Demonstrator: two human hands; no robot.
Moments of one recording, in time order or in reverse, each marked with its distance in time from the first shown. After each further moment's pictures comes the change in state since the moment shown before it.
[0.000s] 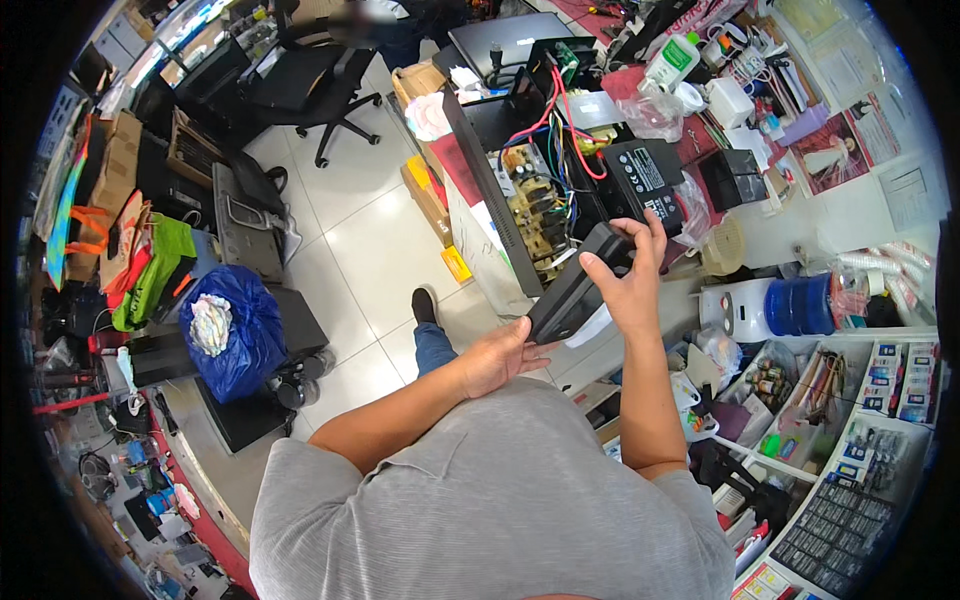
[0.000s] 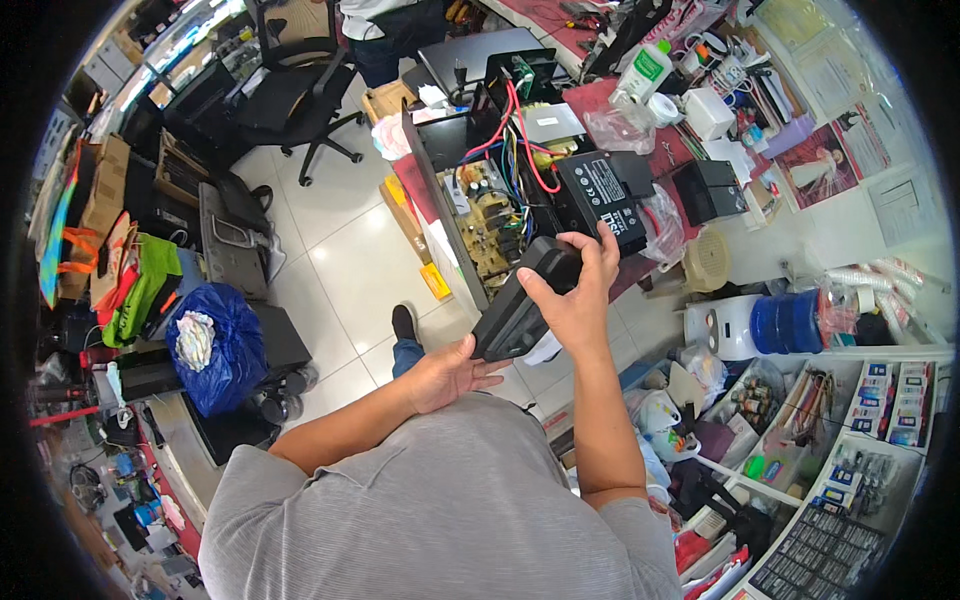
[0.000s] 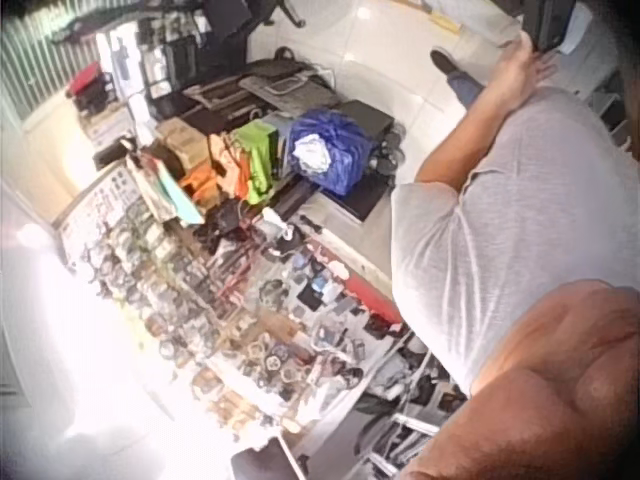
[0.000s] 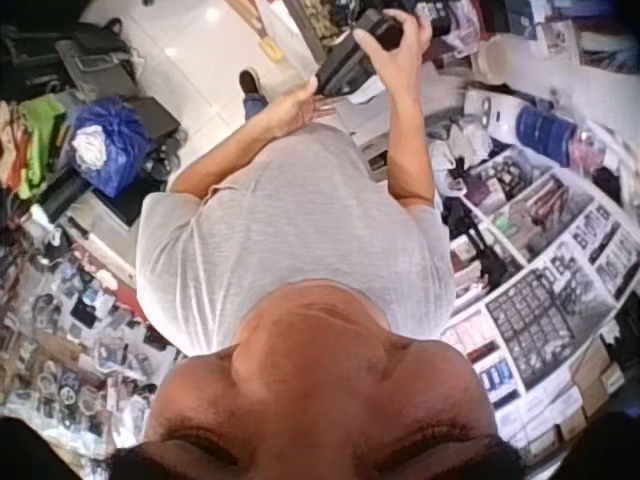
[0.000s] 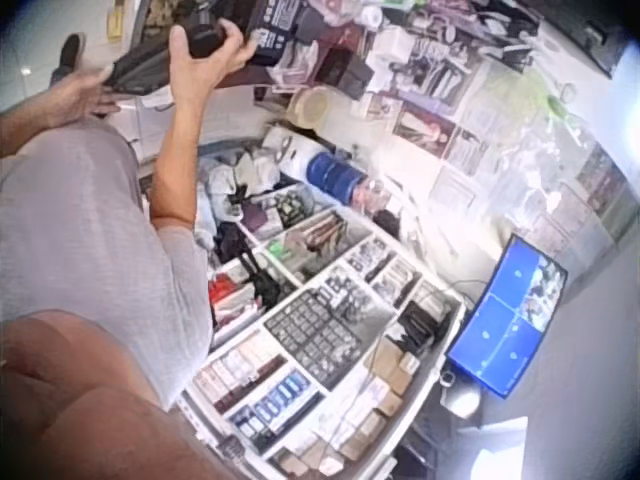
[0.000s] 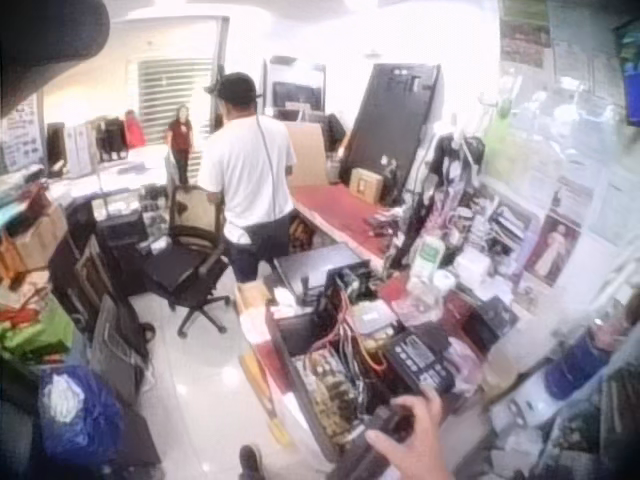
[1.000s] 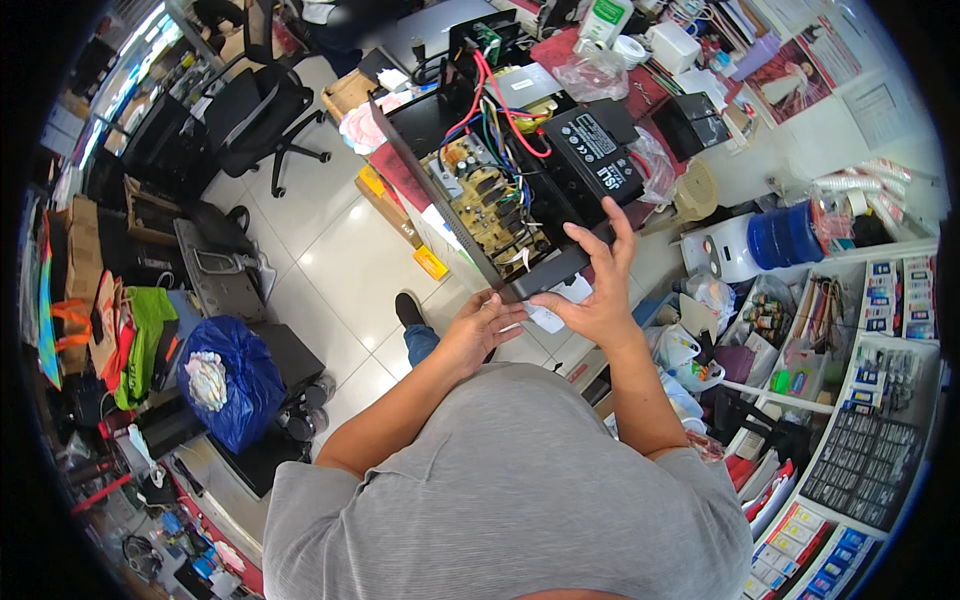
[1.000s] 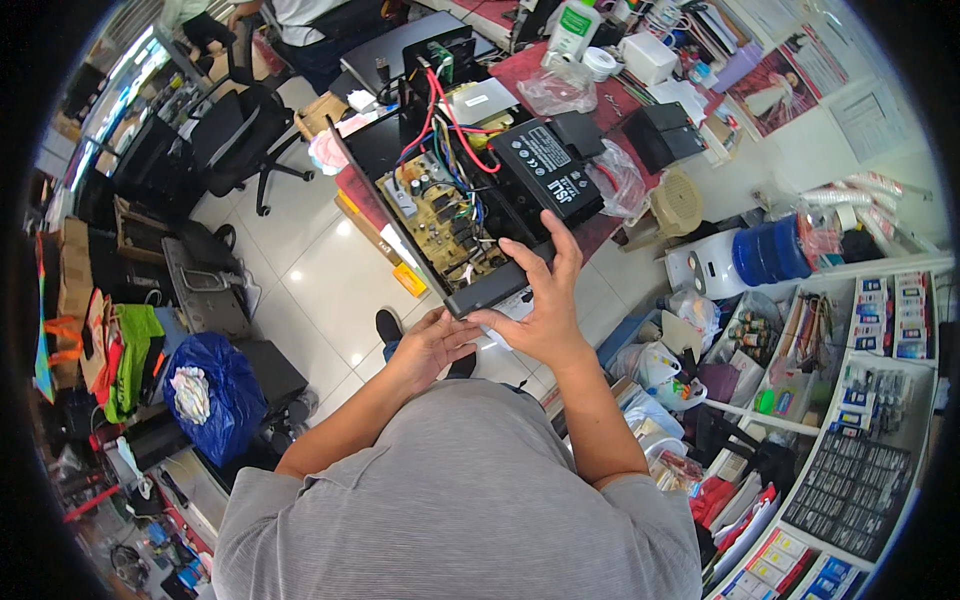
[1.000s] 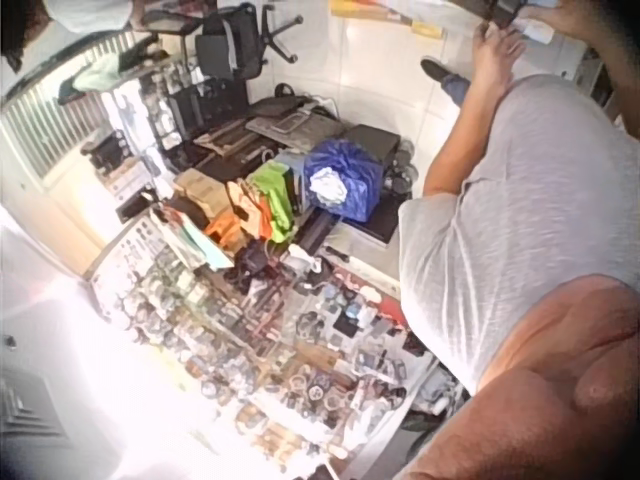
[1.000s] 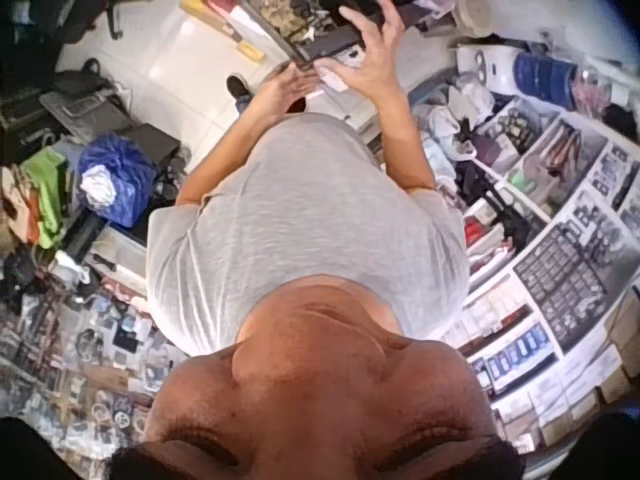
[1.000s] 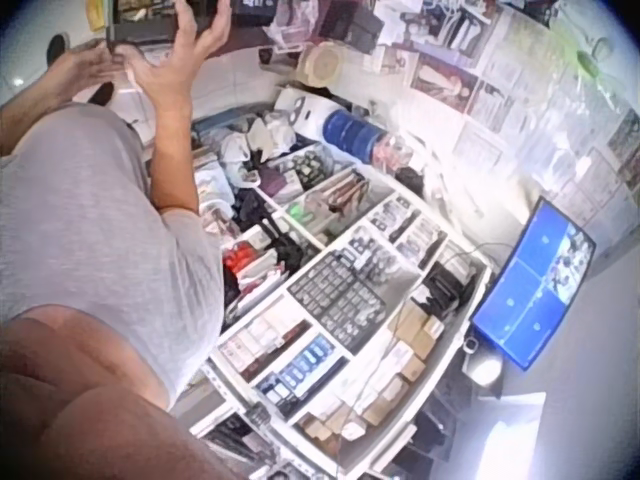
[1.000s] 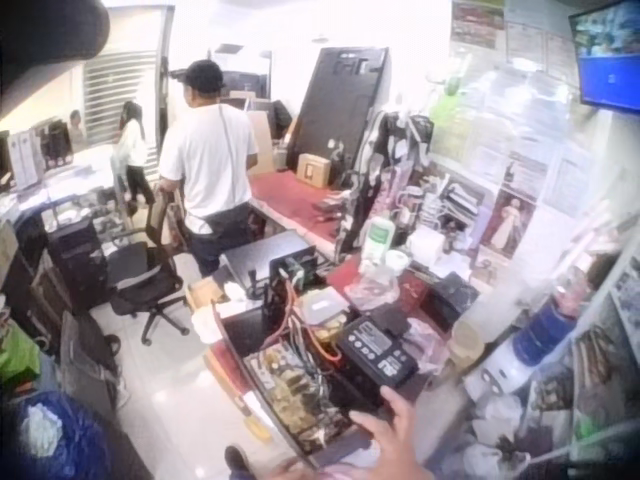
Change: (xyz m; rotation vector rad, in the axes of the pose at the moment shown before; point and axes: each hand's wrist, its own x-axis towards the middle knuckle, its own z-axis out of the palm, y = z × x) left_hand 0.033 0.006 -0.020 -0.011 0.305 -0.023; right_hand -0.030 0.007 -0.015 -0.170 0.025 -0.375
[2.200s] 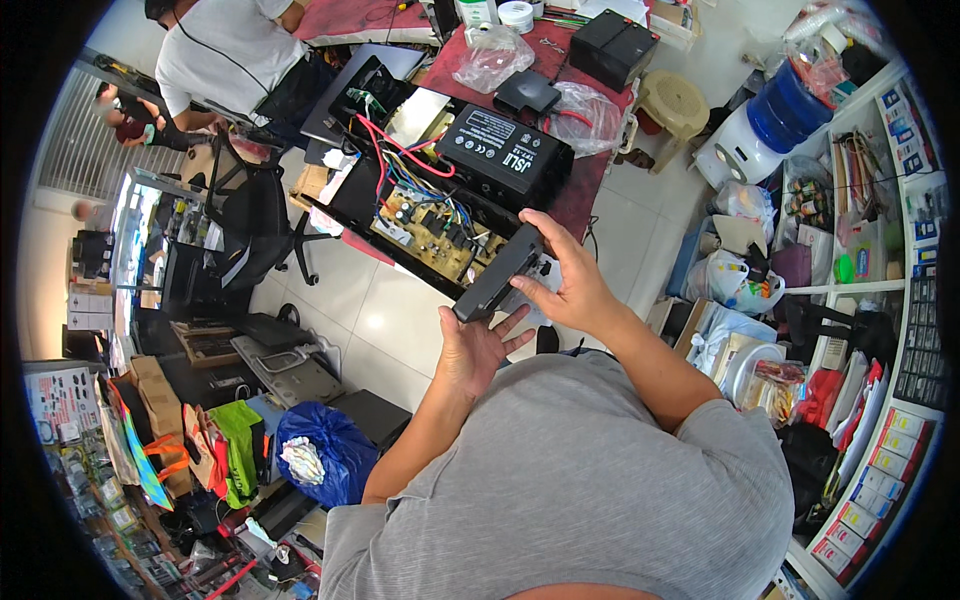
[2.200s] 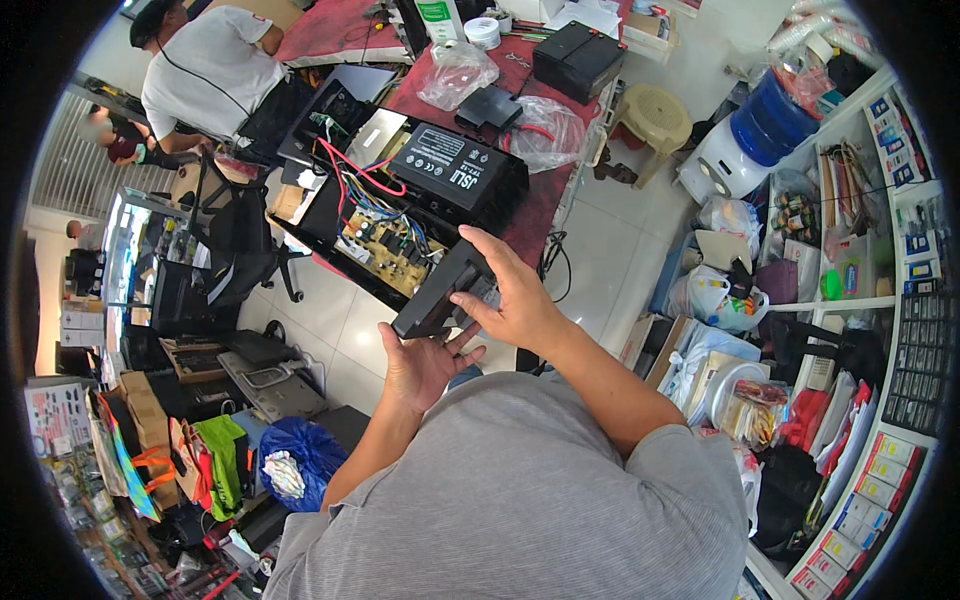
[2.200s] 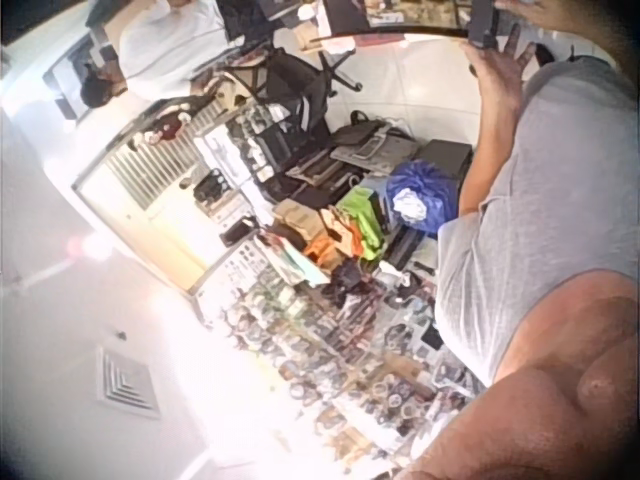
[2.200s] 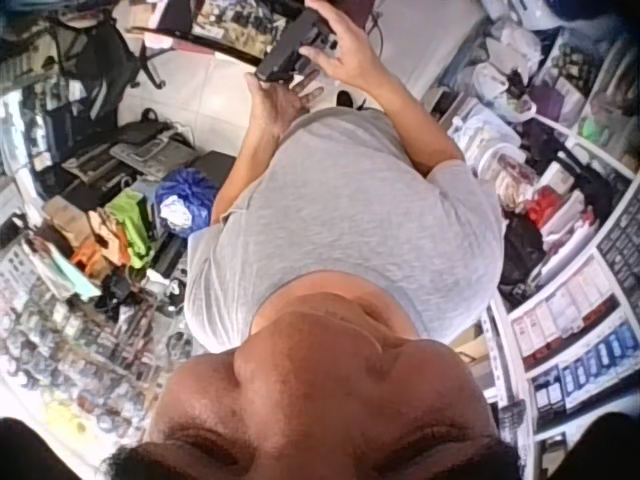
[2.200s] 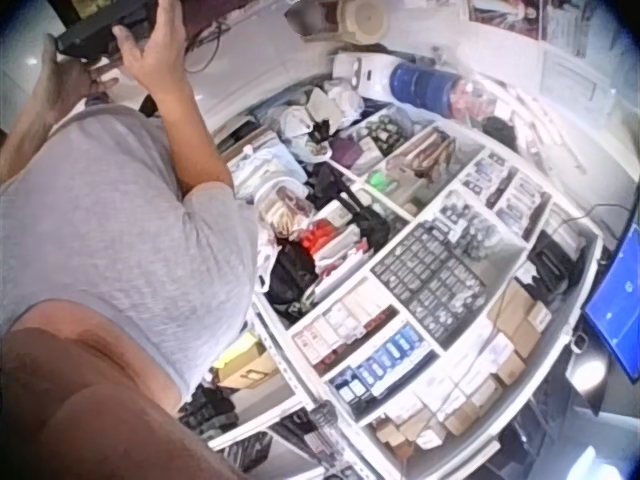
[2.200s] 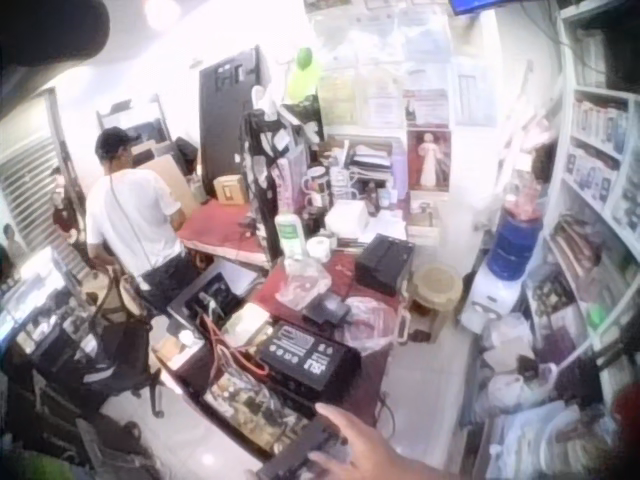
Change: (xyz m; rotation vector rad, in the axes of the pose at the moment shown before) left_hand -0.010 0.020 0.064 0.199 -0.082 0.011; right_hand -0.035 0.023 -0.010 0.466 0.127 0.227
